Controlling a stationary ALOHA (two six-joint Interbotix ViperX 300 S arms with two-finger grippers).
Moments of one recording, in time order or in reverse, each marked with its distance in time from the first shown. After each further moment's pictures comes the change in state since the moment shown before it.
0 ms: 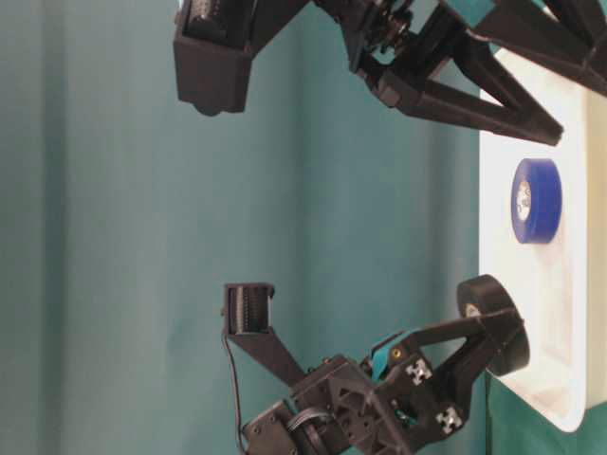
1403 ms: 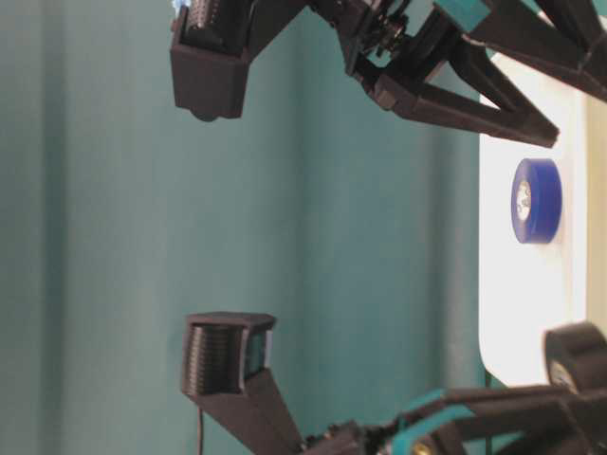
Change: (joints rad) left arm -0.341 -0.060 0.031 0.000 0.086 -0.318; right arm 0.000 0.002 -0.014 0.000 0.026 0.002
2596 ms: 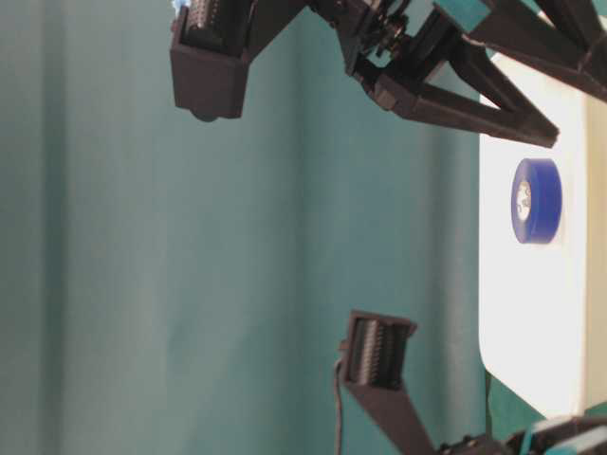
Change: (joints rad) left arm 0.002 0.143 0.061 0.002 -0.077 -0.055; right arm 0.000 -0.002 -0.002 0.000 0.000 0.000
